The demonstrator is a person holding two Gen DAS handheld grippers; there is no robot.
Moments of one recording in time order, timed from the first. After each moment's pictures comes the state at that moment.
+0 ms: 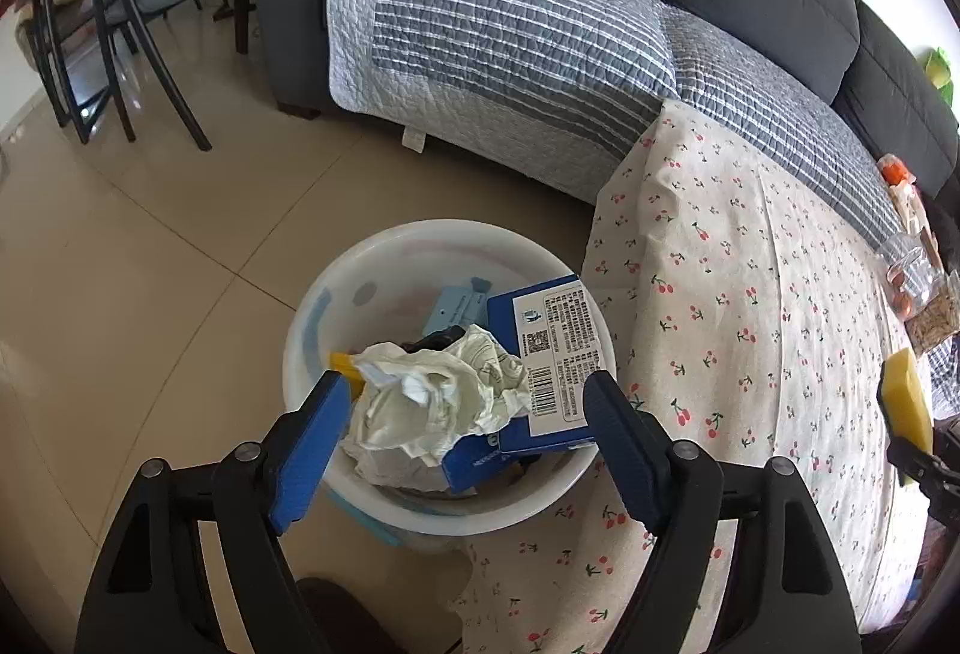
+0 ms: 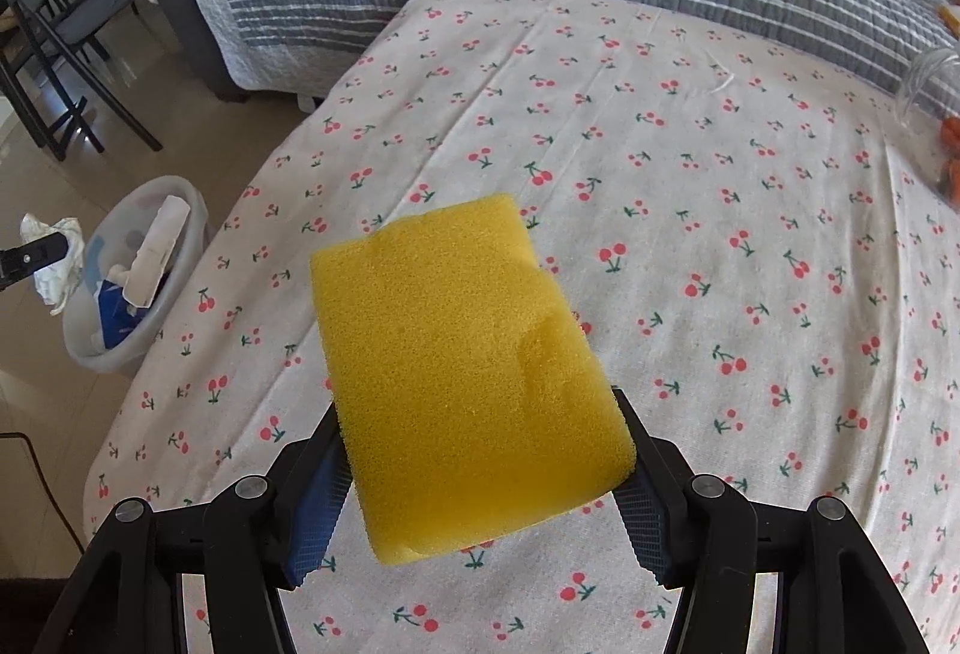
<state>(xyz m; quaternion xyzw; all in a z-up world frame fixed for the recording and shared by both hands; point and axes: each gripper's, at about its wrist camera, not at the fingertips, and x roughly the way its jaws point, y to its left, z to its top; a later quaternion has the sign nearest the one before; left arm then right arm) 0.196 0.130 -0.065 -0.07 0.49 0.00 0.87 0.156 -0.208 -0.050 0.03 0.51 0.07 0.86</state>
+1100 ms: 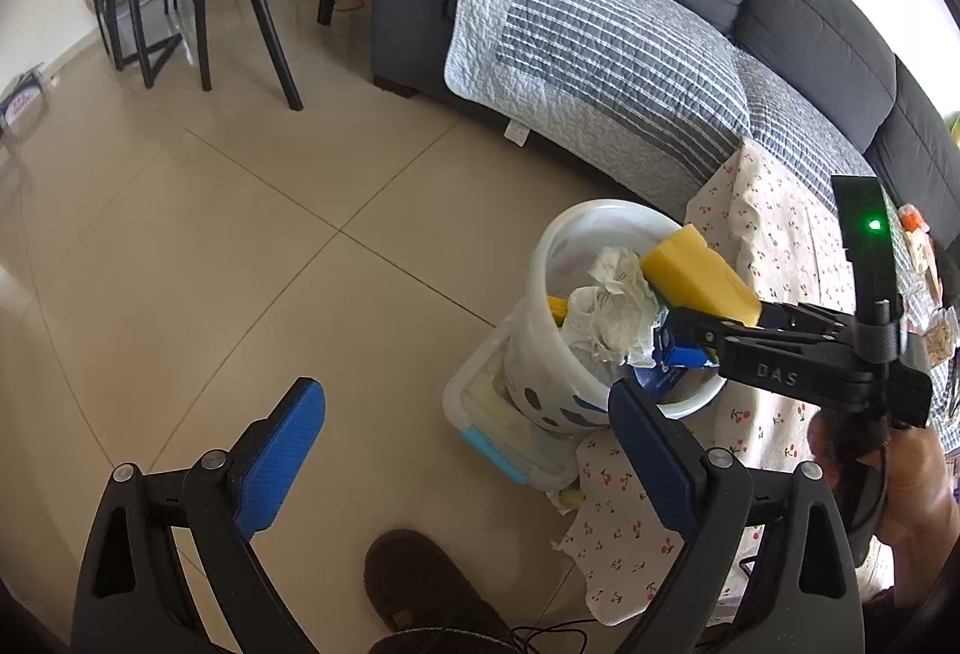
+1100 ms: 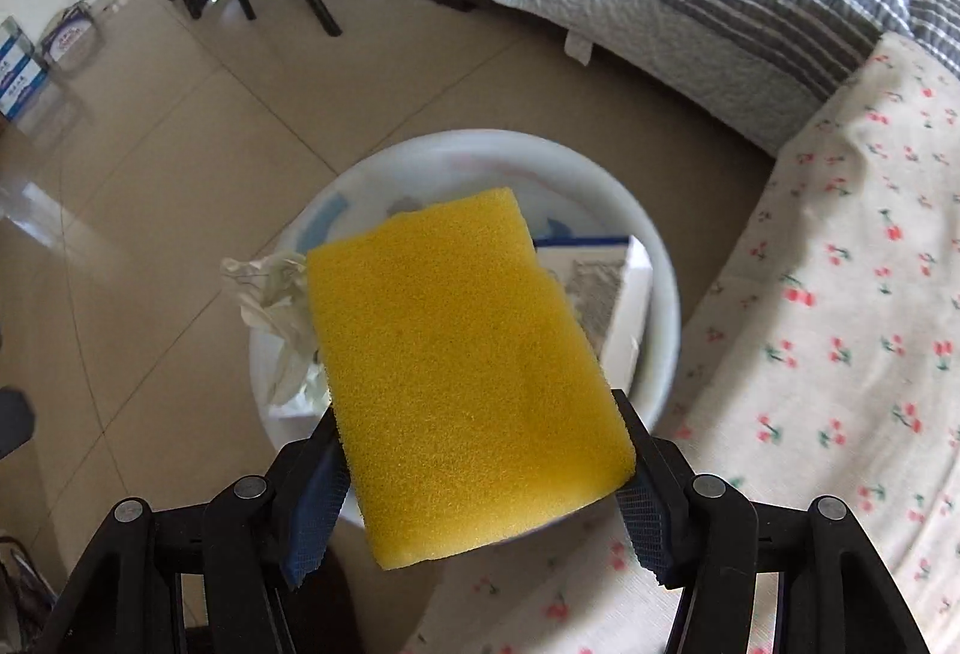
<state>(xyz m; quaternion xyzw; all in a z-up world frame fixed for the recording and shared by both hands) 0.122 0.268 -0.053 -0.12 0.49 0.04 0.86 0.248 0.075 -0.106 -0.06 0.54 0.21 0.81</state>
